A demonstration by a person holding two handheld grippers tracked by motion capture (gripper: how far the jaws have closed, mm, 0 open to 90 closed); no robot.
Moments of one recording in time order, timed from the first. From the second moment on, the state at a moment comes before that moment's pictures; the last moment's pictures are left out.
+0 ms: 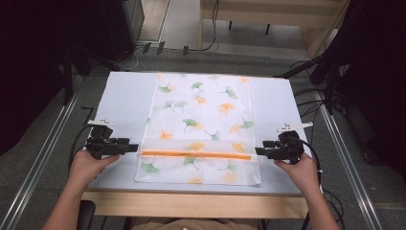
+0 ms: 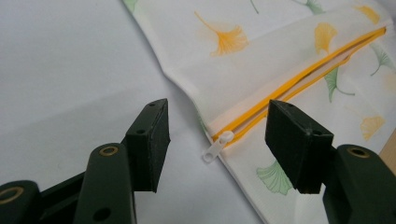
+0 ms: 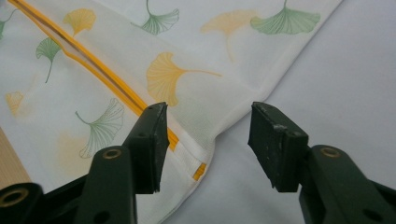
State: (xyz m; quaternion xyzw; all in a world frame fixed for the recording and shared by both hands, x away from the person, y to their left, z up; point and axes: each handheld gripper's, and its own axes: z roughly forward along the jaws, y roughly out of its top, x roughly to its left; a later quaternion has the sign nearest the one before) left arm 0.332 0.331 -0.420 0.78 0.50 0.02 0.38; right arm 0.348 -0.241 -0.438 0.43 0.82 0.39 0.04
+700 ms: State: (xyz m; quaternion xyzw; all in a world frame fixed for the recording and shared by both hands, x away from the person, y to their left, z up) left arm 0.330 0.358 -0.413 0.76 0.52 0.08 0.38; right arm 0.347 -0.285 -0.438 0.46 0.78 0.42 0.09
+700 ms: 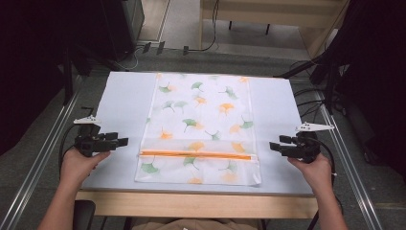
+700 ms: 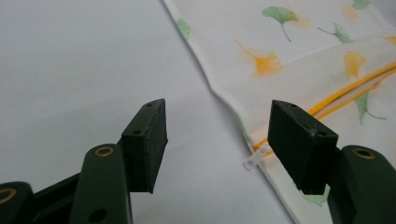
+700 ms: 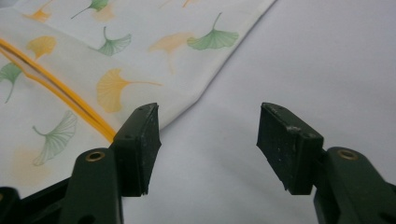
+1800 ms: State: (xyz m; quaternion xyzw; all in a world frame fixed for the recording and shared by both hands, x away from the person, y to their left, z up) left arm 0.338 0.373 -0.423 0.73 0.56 0.12 0.36; right arm 0.358 -0.314 -0.454 0.52 0.75 0.39 0.13
